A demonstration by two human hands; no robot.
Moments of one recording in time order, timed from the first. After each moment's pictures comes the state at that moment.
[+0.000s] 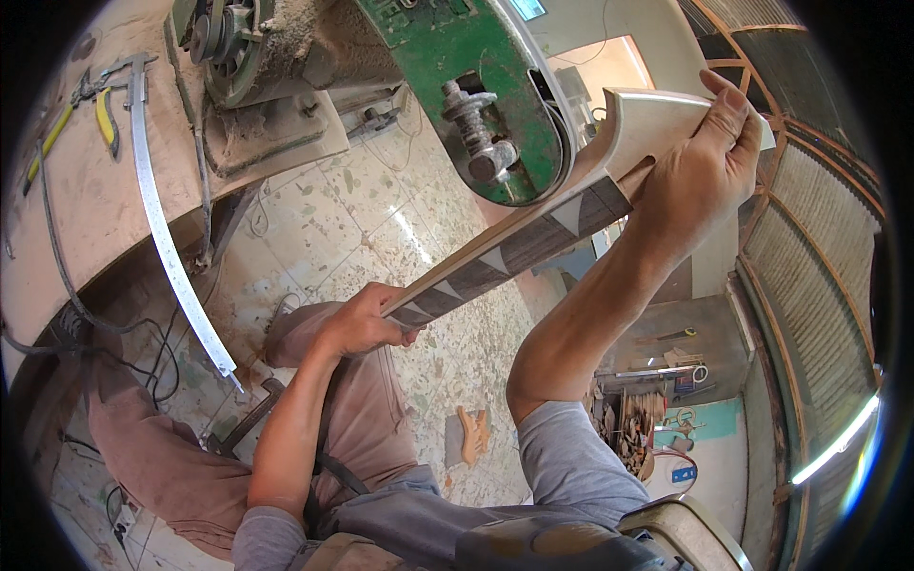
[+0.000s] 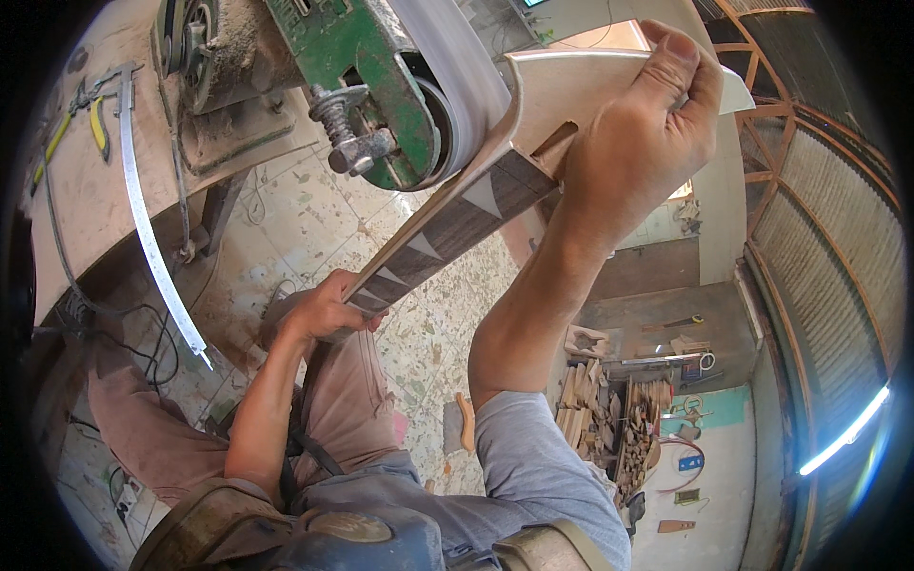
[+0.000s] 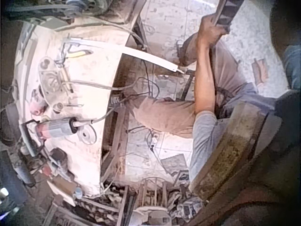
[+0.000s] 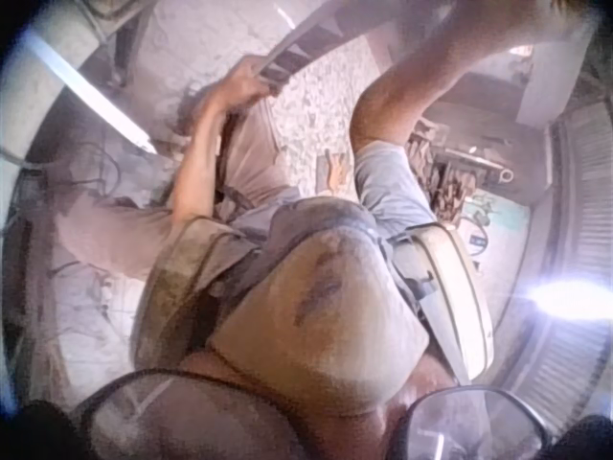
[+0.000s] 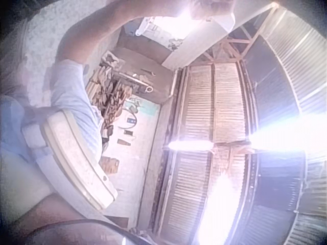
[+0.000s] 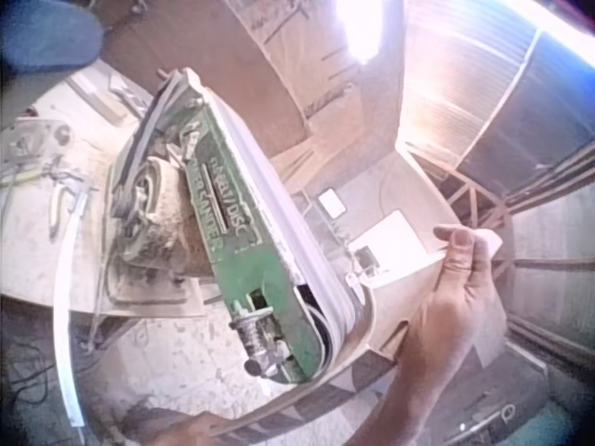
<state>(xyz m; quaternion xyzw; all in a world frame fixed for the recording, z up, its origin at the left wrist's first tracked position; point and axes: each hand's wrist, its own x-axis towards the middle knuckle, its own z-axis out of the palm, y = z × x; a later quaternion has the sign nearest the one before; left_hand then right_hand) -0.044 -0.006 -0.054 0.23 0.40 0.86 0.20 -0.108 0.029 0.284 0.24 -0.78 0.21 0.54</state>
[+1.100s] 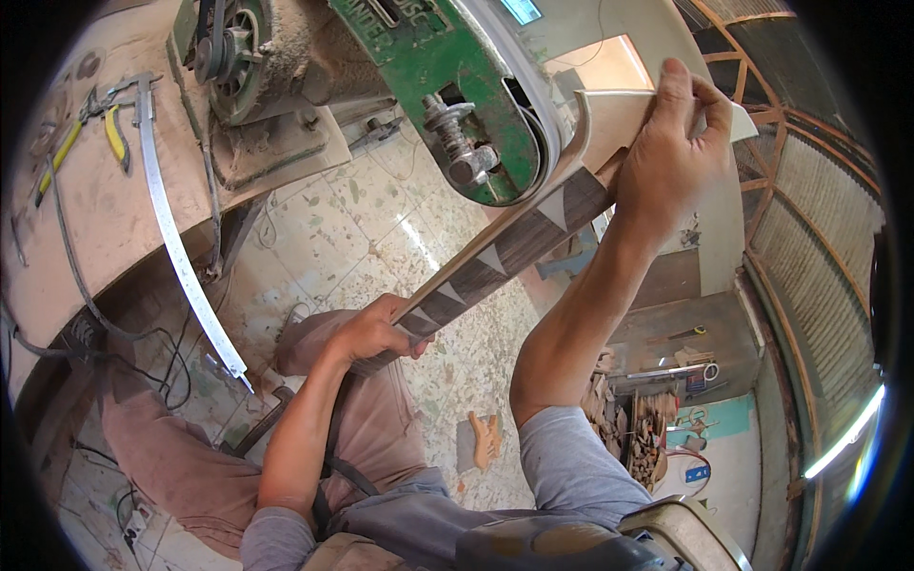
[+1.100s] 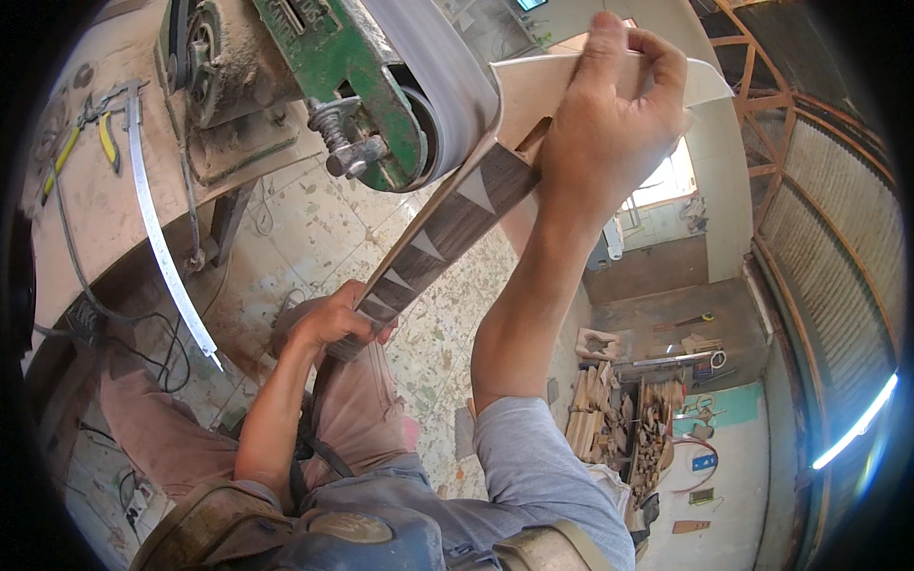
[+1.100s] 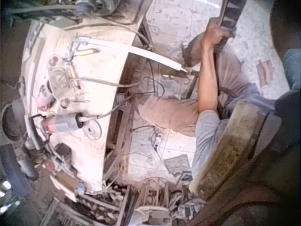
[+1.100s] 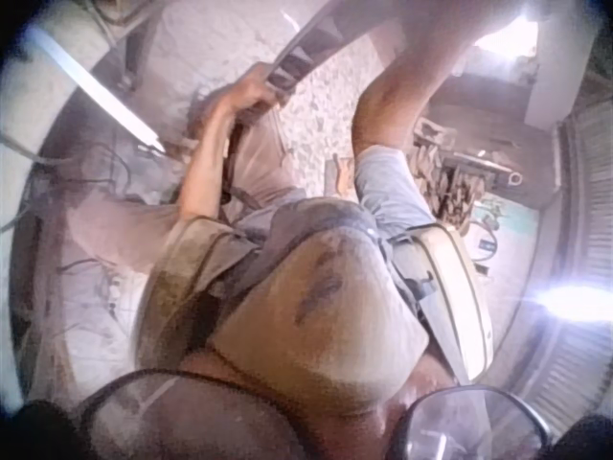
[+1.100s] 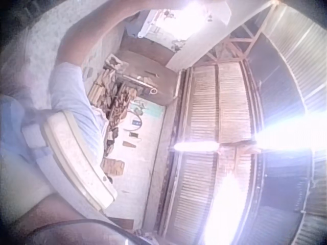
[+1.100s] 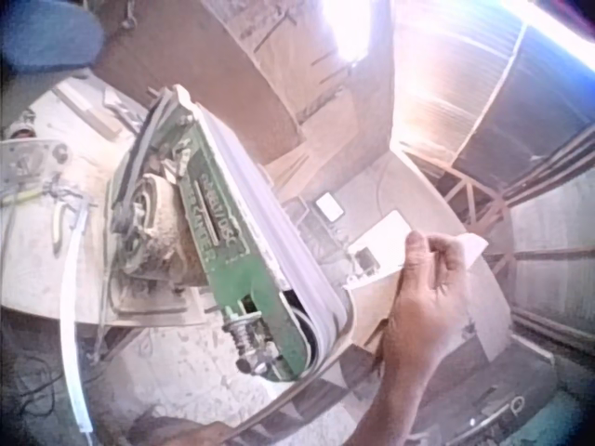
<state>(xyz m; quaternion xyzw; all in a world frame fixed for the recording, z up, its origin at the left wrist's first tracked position) -0.042 -0.003 -0.053 0.26 0.32 0.87 0.28 -0.107 0.027 0.281 0.19 -0.80 0.20 0.53</state>
